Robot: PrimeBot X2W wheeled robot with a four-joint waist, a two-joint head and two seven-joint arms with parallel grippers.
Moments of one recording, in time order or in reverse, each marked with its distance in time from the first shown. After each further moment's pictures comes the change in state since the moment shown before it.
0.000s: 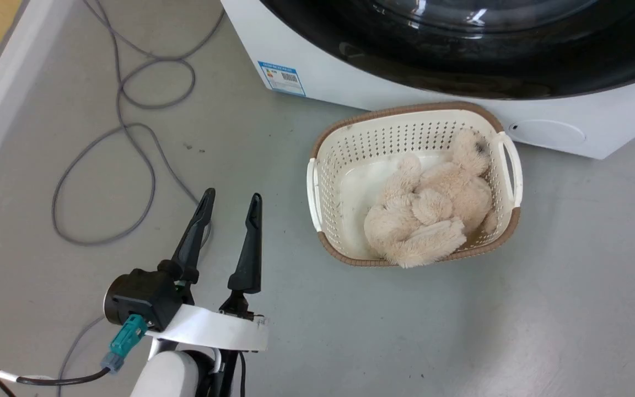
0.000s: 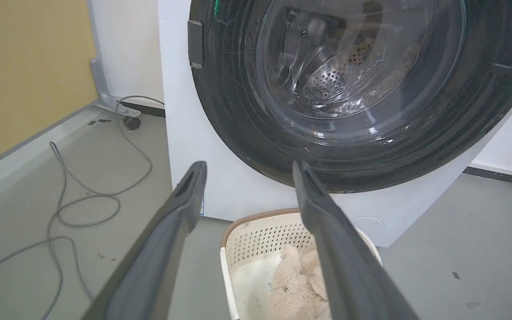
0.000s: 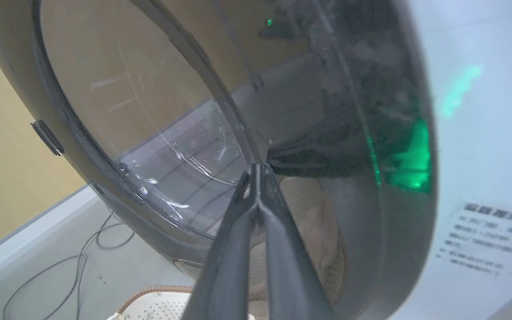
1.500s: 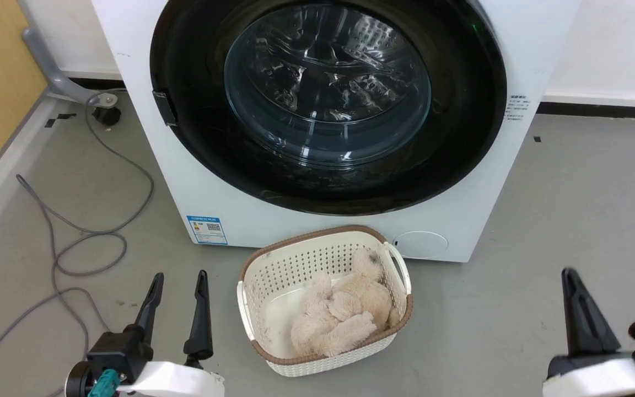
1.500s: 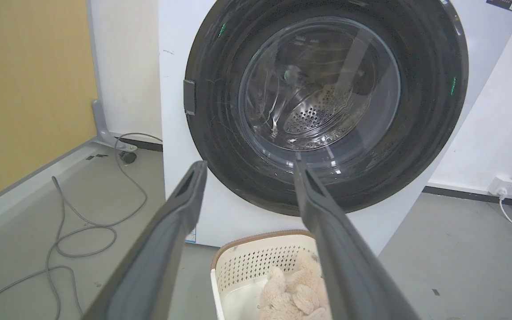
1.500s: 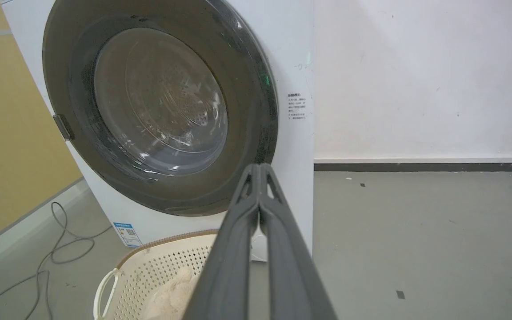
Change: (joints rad) left arm 0.173 -0.001 0.156 0.113 0.058 0.015 0.000; right arm 0.942 0.445 -0.336 -0.472 -0.444 -0.010 -0.163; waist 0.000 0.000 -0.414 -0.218
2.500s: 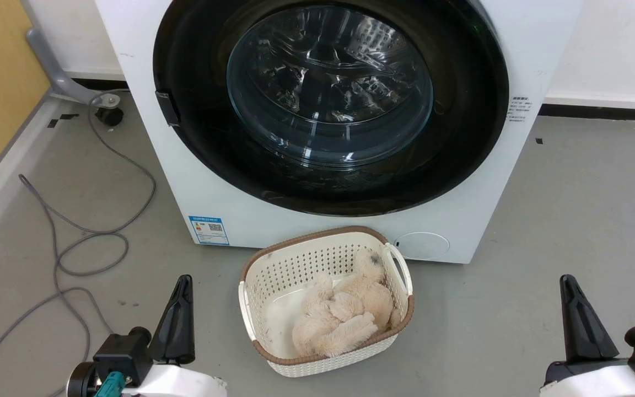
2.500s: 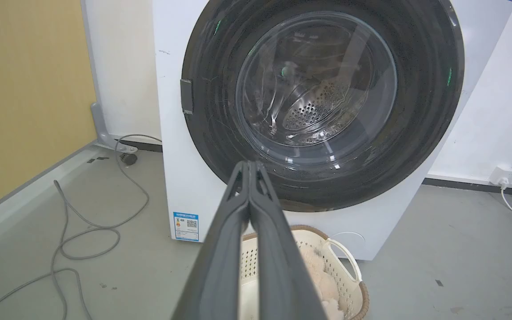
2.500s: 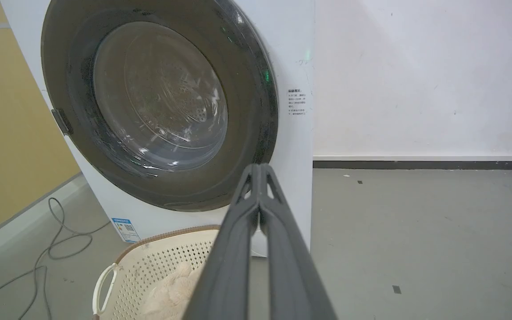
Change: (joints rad) left arm 0.013 0.000 -0.005 -0.009 0.035 -0.007 0.007; right arm 0.029 0.027 -0.016 -0.019 -0.041 0.000 0.004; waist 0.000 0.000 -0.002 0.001
